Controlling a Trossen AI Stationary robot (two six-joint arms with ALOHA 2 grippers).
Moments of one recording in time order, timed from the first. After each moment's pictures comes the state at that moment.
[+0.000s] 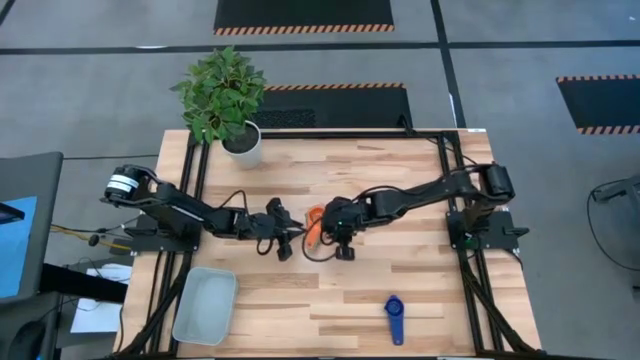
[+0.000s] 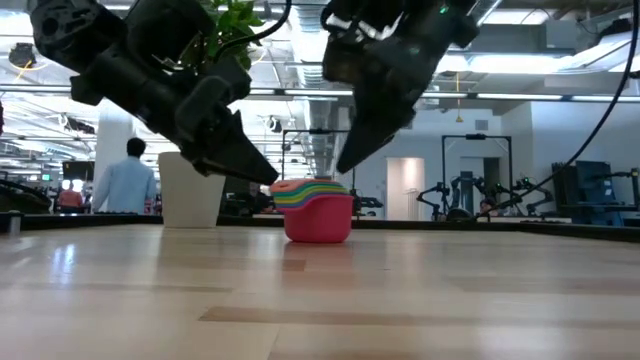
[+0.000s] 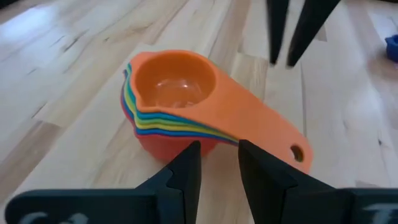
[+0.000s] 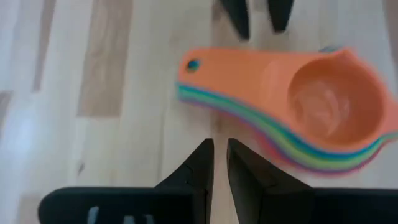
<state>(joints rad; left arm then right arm) -0.15 1.54 0.51 0.48 -0.31 -0.30 0.07 1.79 1.21 -0.37 -0.03 0.09</state>
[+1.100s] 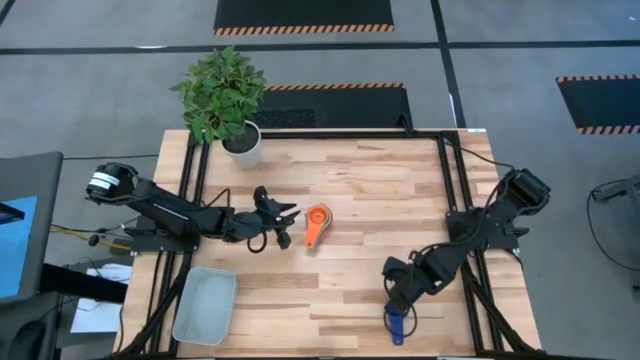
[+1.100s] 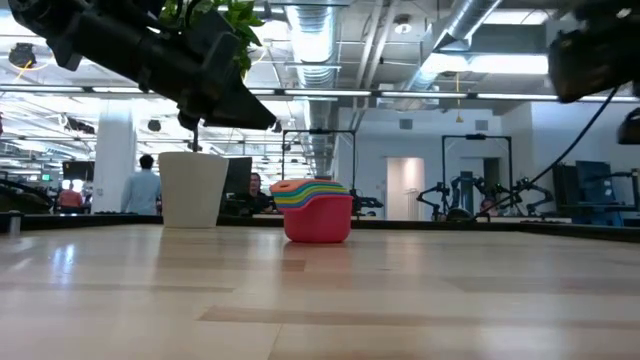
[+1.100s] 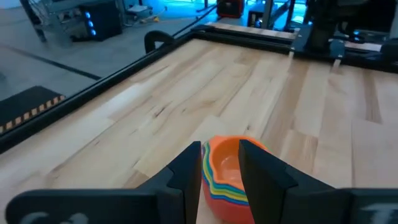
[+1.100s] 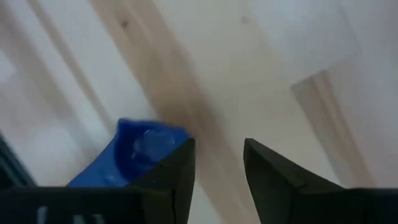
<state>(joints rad) -0.21 1.38 0.51 0.47 -0.68 -0.27 0.66 1.58 0.92 -0.65 0.05 1.21</state>
